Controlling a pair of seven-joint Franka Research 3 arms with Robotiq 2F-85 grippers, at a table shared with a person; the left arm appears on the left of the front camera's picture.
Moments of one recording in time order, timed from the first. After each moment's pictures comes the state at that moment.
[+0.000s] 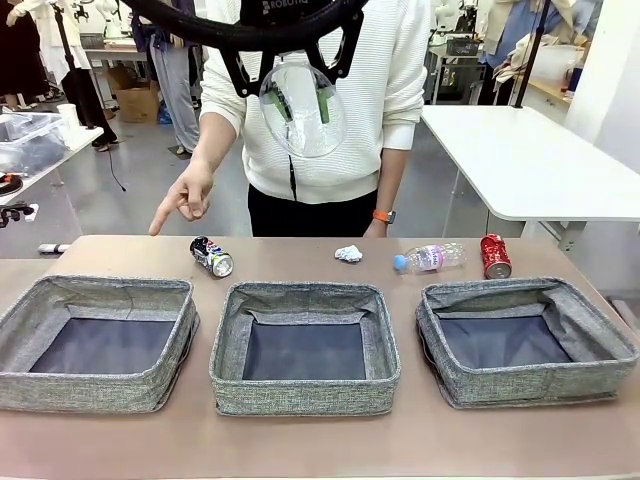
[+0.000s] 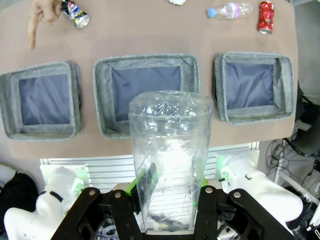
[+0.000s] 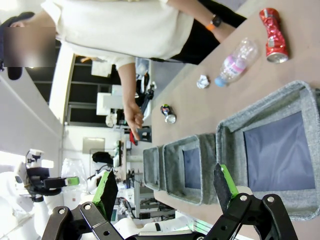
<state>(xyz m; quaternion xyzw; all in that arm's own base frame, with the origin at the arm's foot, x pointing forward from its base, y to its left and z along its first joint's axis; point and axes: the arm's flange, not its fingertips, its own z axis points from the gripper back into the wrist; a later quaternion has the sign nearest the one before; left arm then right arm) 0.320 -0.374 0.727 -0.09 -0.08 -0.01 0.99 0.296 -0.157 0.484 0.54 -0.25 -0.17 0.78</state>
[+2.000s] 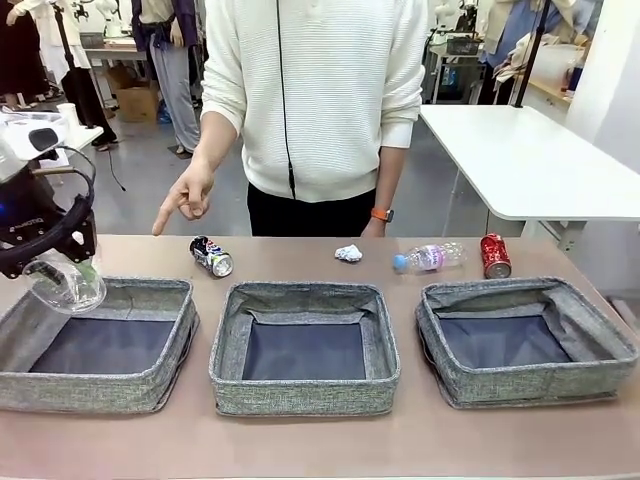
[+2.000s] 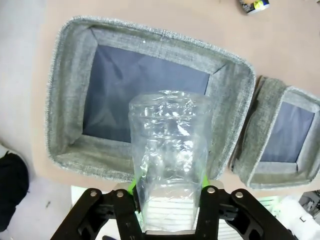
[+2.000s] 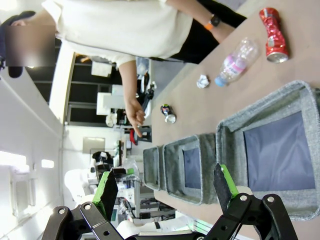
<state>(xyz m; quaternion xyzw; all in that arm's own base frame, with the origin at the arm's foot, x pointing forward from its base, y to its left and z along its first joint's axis) 0.341 -0.043 0.489 -0.08 -0.06 0.12 0.99 0.296 -0.157 0.483 0.55 -0.25 -0.17 0.78</state>
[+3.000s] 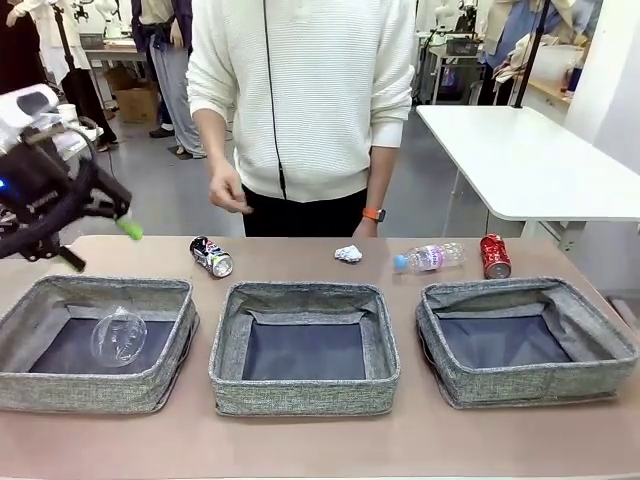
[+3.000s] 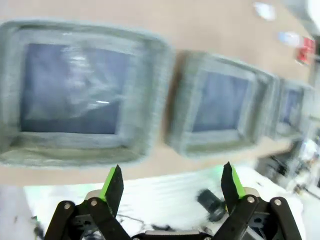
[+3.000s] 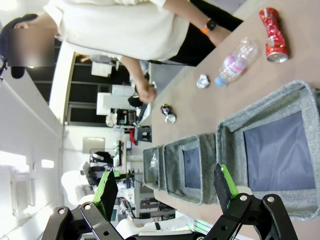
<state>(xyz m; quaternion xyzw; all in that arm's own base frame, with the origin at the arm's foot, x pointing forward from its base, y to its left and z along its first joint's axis) 0.331 -0.065 0.524 -0.26 -0.05 0.08 0.96 0.296 -0.157 0.483 0.55 -0.25 -0.17 0.78</state>
